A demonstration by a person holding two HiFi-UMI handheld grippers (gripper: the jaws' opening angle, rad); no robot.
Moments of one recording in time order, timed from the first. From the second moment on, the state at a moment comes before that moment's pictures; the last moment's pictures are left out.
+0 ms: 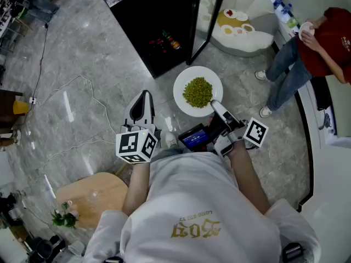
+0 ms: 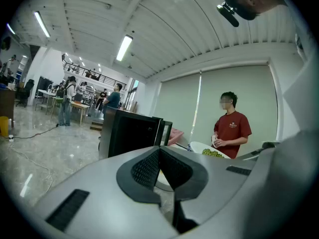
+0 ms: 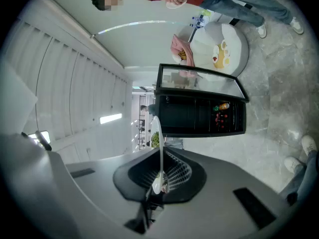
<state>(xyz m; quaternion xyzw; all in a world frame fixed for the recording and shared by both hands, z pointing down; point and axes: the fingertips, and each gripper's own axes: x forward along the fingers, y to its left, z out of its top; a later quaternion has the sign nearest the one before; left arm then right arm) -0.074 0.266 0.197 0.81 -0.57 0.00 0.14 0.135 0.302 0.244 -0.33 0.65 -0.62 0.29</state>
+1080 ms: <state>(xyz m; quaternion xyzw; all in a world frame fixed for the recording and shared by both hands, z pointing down) -0.060 0.270 0.205 0.79 -0.60 0.00 0.13 0.147 0.288 0.254 -0.29 0.65 -0.64 0.29</state>
